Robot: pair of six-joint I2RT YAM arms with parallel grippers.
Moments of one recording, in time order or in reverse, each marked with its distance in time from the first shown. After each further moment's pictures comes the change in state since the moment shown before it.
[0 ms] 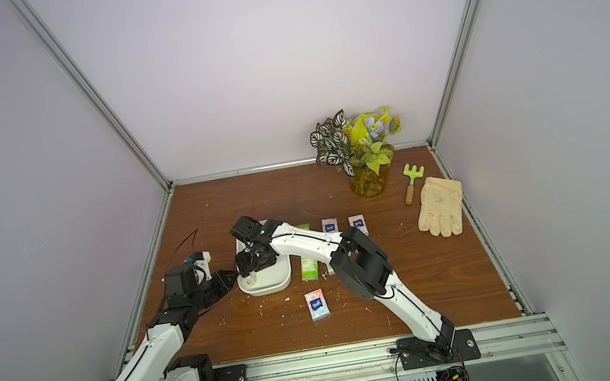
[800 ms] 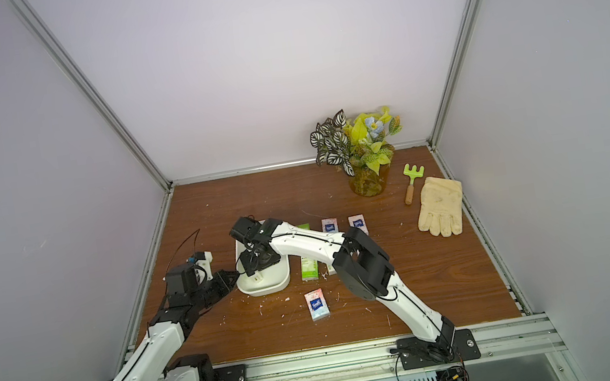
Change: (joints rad) left arm 0.000 0.024 0.000 0.008 0.016 0.010; right arm -0.002 -0.052 -0.021 -0.104 0.159 -0.013
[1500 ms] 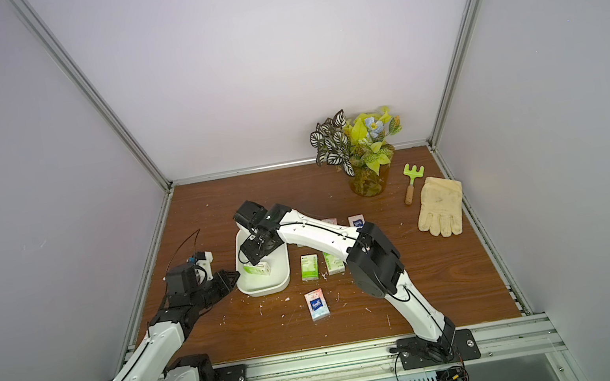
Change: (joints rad) left arm 0.000 0.004 0.000 0.000 0.008 0.003; right arm -0.025 -0.061 0.085 -0.057 -0.011 -0.318
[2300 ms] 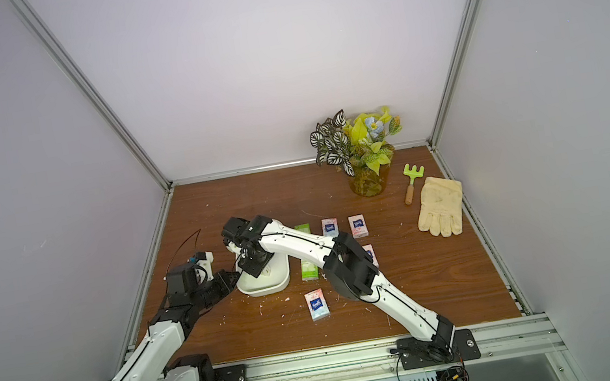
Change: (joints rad) left arm 0.000 0.008 0.000 0.000 0.007 0.000; right arm 0.042 0.262 0.262 -0.193 0.006 -0.176
